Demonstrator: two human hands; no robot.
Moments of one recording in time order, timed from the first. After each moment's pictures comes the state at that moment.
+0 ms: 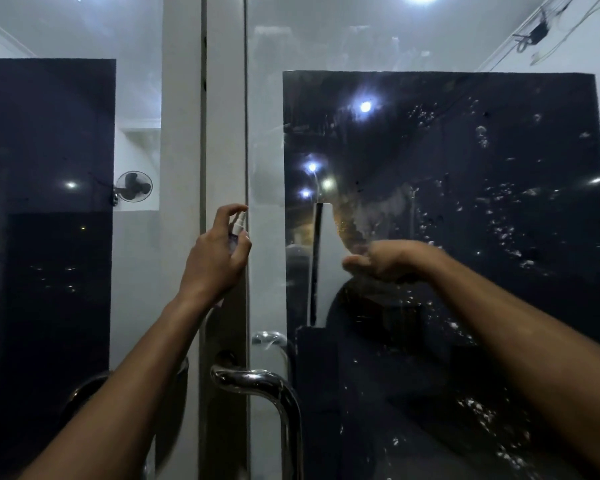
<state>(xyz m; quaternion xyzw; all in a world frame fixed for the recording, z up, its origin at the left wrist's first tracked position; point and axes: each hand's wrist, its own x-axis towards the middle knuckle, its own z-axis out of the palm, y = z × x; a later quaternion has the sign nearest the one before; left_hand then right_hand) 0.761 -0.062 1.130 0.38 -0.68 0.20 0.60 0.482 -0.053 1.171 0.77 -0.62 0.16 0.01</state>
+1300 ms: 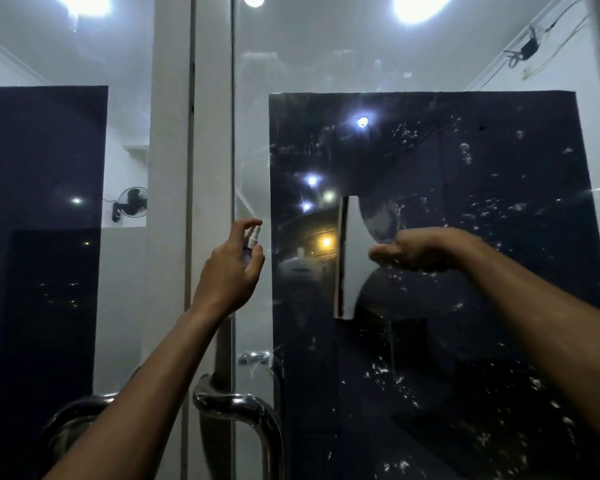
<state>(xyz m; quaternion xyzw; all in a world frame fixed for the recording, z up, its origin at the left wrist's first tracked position) 0.721 -0.066 1.138 0.37 -0.70 0.18 0.59 0.414 -0.040 1.207 0.73 -0.65 0.22 -0.02</state>
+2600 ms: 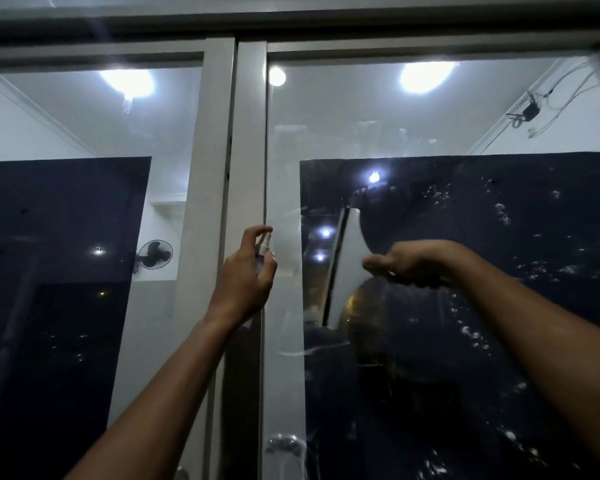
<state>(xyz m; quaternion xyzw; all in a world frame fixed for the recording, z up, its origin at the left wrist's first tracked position) 0.751 -0.079 1.222 0.31 -0.67 0.21 0.64 0.473 -0.053 1.280 0.72 -0.64 0.28 0.03</state>
